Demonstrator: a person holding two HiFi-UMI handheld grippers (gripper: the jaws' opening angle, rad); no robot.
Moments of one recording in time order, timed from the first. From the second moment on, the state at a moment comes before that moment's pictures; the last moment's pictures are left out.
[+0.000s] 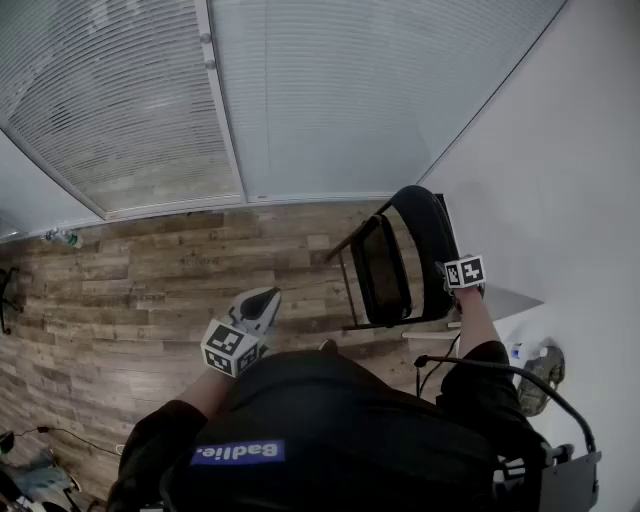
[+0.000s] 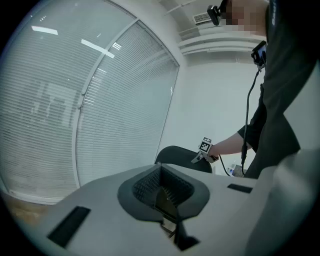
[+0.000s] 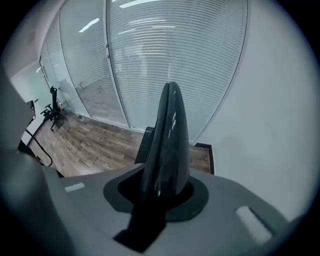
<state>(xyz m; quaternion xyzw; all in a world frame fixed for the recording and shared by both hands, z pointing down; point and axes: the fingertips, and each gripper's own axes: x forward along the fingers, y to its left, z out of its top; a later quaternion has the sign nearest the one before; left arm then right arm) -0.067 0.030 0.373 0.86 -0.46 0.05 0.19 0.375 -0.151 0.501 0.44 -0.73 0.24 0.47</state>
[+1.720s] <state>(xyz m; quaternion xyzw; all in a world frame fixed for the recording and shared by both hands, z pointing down) 0.019 0.013 0.467 0.87 -0.39 0.05 0.29 0.366 -0.140 0.500 0.44 -0.73 0.23 0.47</state>
